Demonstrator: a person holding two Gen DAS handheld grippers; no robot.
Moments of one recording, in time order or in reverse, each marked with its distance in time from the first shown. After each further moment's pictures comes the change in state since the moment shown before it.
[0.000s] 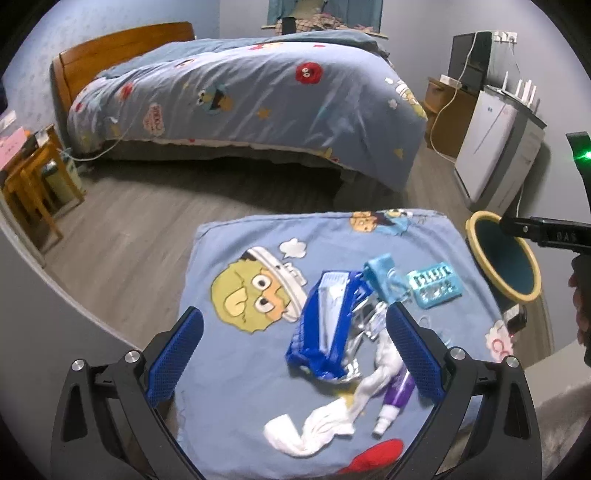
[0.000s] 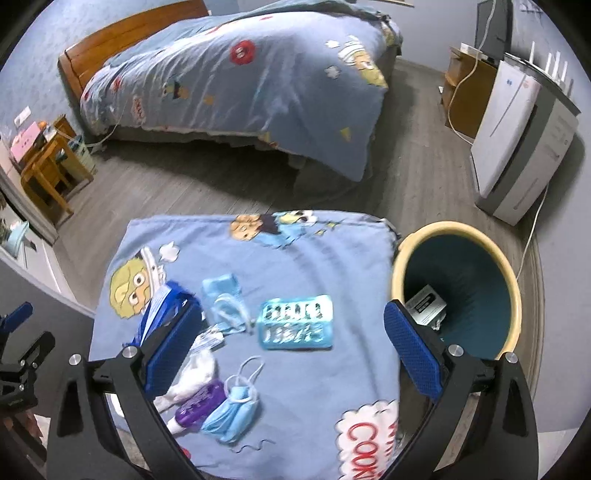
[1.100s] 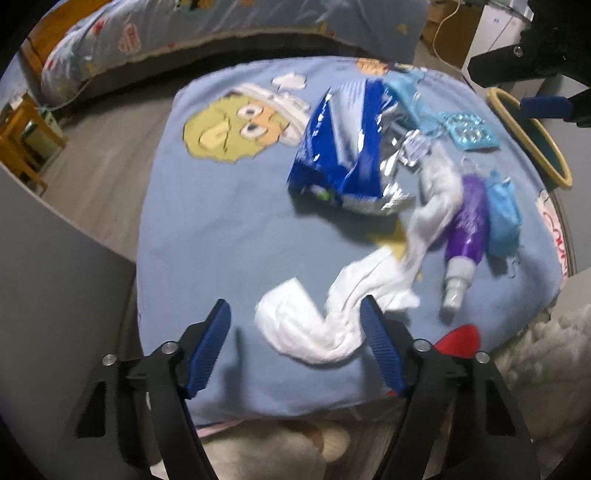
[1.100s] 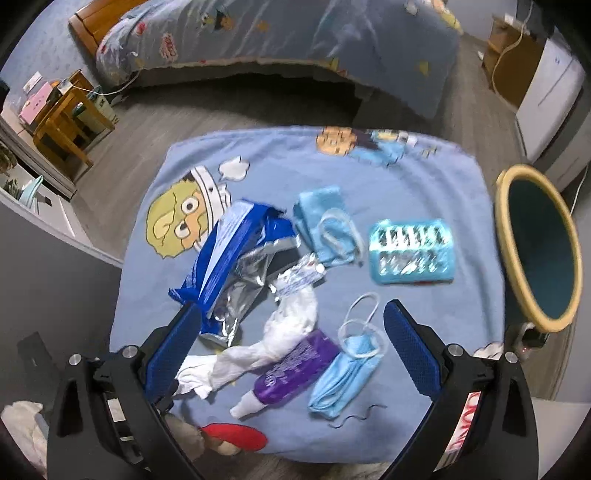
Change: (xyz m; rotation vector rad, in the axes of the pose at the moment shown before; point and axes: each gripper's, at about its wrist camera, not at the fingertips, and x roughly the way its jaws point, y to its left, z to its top) left arm 0.078 0.007 -0.127 0.070 0.341 -0.002; right arm 0.066 0.096 -0.051 -0.005 0.226 0.098
